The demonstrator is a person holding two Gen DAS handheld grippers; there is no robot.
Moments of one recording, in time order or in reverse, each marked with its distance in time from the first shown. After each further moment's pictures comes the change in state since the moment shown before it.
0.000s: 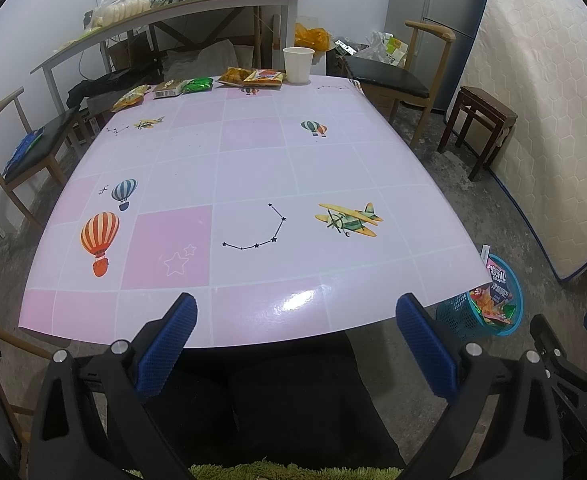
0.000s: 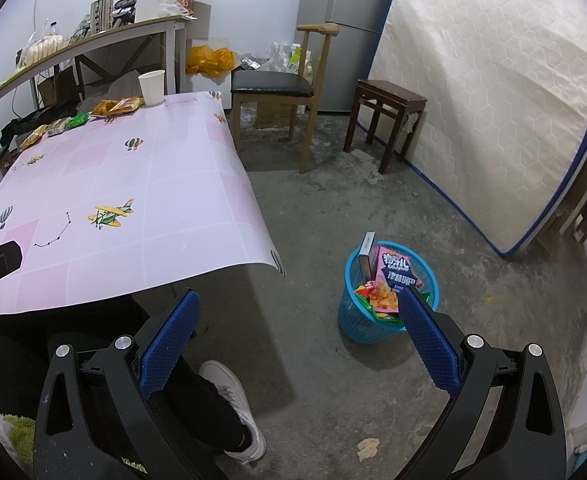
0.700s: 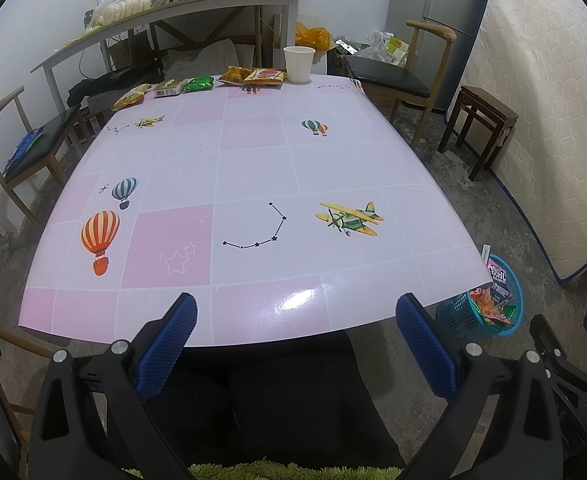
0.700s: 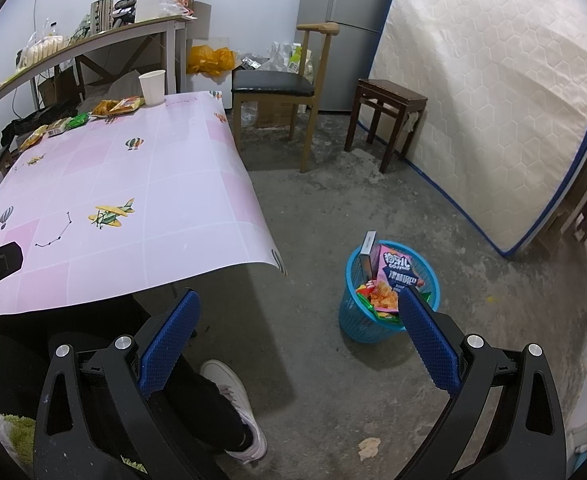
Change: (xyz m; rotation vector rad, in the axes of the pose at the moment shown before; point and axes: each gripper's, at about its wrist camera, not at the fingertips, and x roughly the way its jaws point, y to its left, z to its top) left arm 0.000 0.000 0.000 0.001 0.001 0.000; right arm 0.000 0.004 0.001 0.000 0.002 0.002
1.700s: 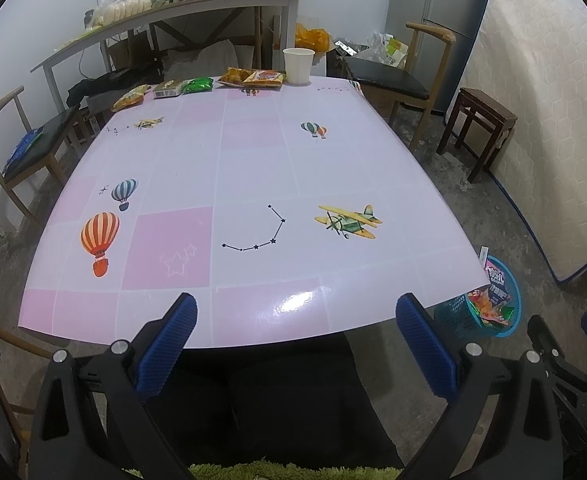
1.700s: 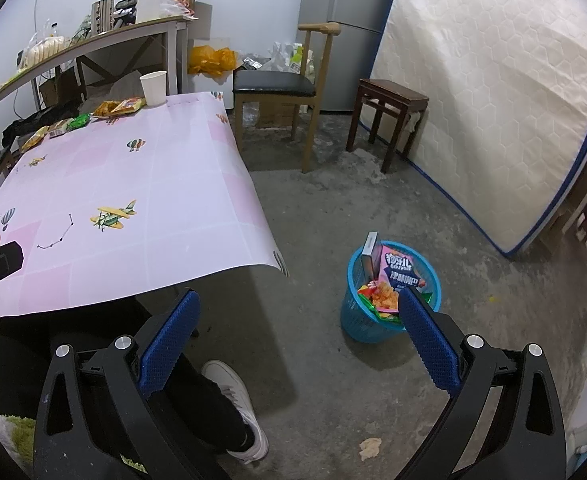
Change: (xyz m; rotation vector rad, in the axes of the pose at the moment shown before) left arm -0.002 0.000 -0.001 -0.006 -0.001 -0.002; right arm -0.001 -0.001 0.000 0.002 -0.001 0.000
